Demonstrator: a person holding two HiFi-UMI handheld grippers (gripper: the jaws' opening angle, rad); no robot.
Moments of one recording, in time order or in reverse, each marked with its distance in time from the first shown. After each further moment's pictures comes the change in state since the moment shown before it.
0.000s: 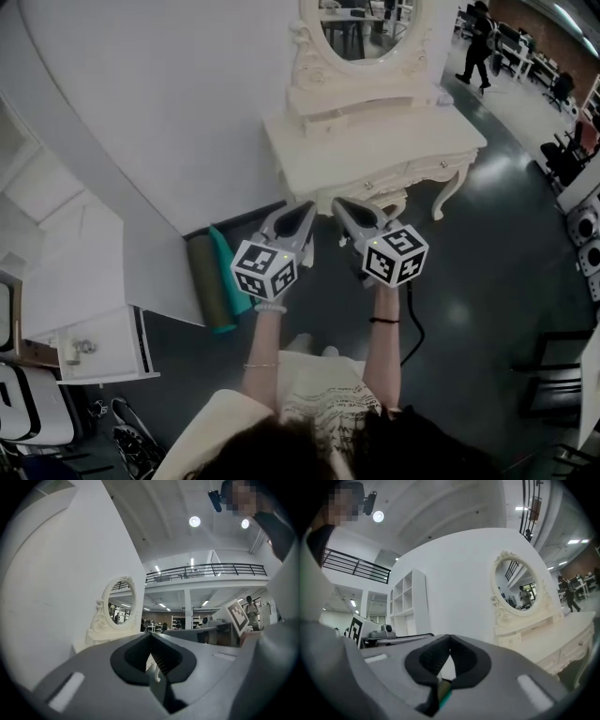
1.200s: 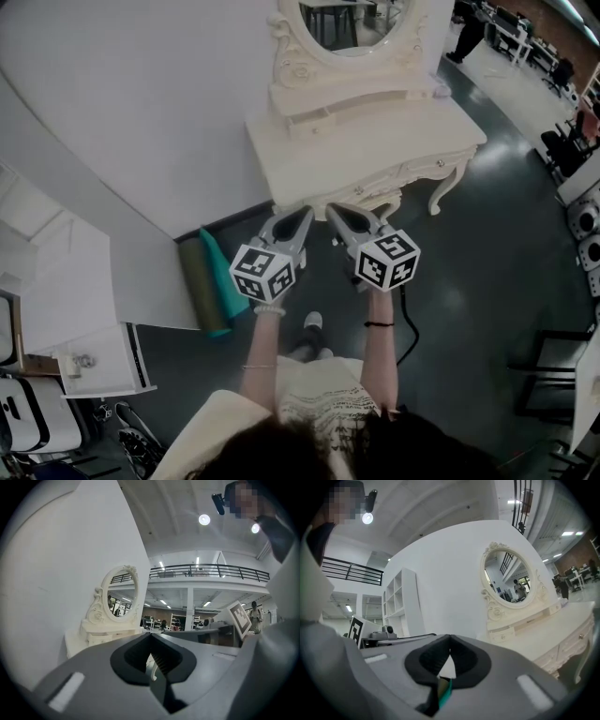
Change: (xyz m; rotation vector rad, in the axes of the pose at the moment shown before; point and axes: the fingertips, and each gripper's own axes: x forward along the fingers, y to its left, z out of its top) left arm 0.084 0.024 -0.034 -0.079 0.061 -0.009; right arm 0.025 -0.083 -0.017 0.079 0.041 -0.027
